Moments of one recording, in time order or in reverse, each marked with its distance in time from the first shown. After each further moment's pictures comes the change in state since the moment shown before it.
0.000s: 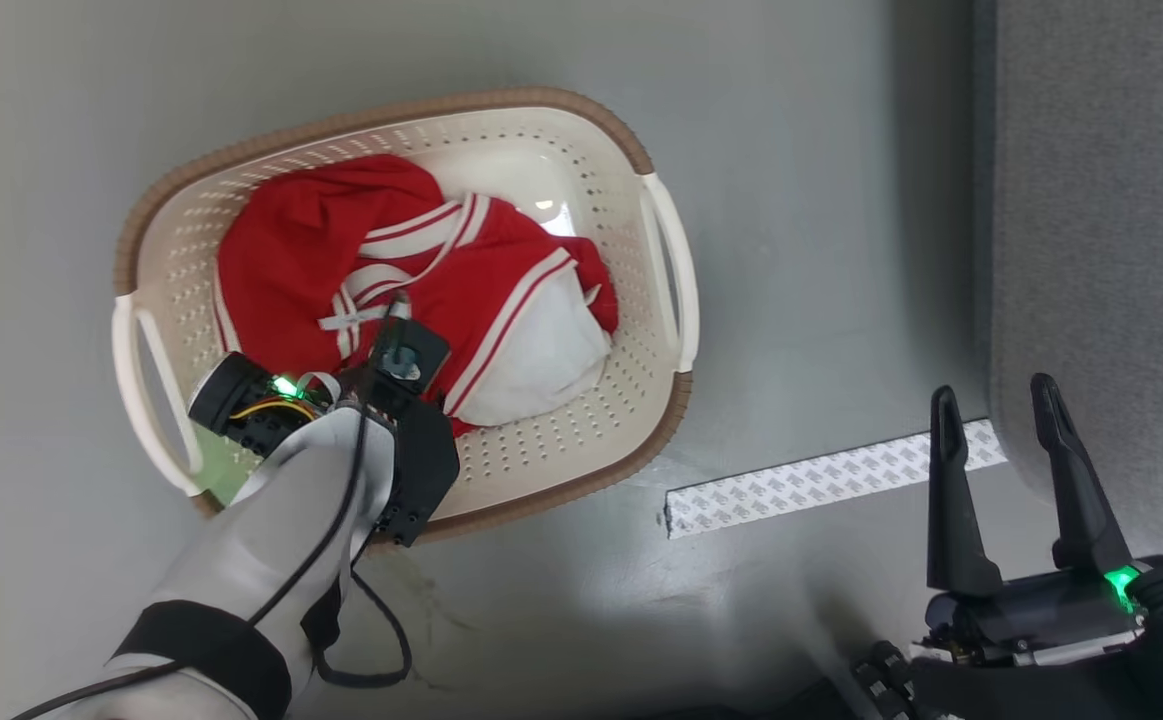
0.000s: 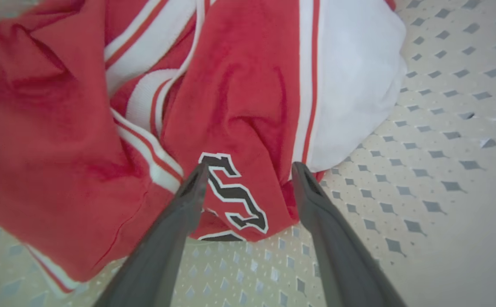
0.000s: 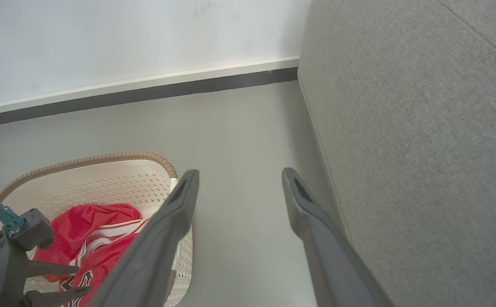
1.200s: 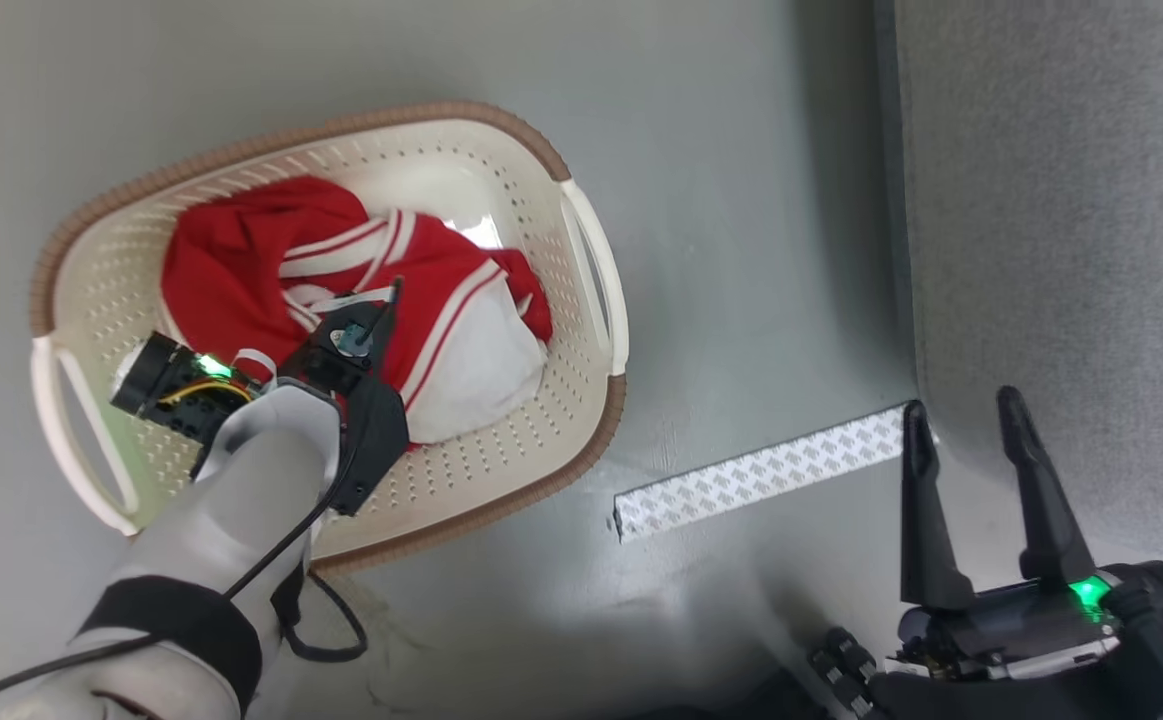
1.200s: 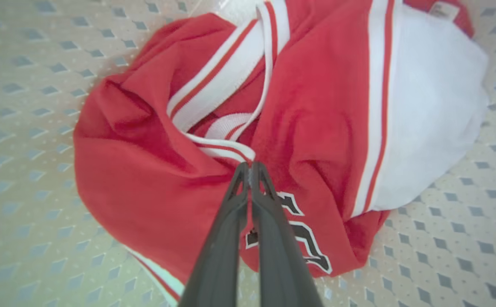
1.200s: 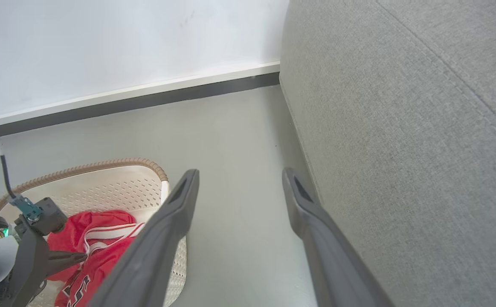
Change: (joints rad) left arm -0.071 0.008 -0.096 0.136 -0.015 0.181 -0.024; right arm 0.002 0.000 0.045 0.035 0.051 0.000 -0.041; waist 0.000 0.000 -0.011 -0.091
